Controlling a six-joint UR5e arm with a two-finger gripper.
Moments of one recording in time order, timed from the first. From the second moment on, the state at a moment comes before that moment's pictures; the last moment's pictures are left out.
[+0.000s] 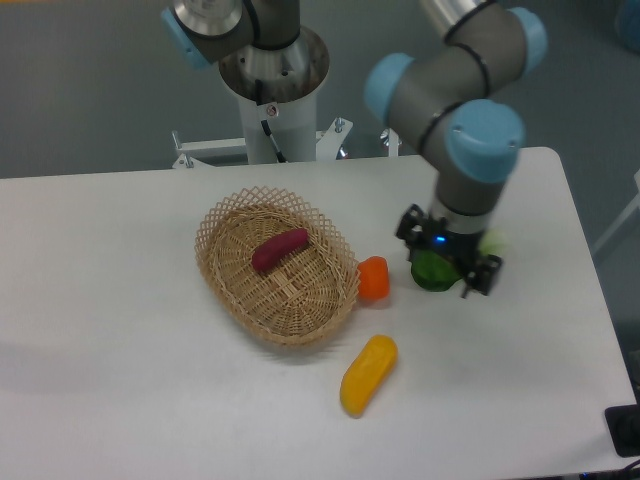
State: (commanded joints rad) arm 2.68 -2.01 -1.46 -1.16 1.53 1.41
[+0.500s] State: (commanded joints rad) arm 2.76 -2.12 -1.33 -1.16 1.54 1.53
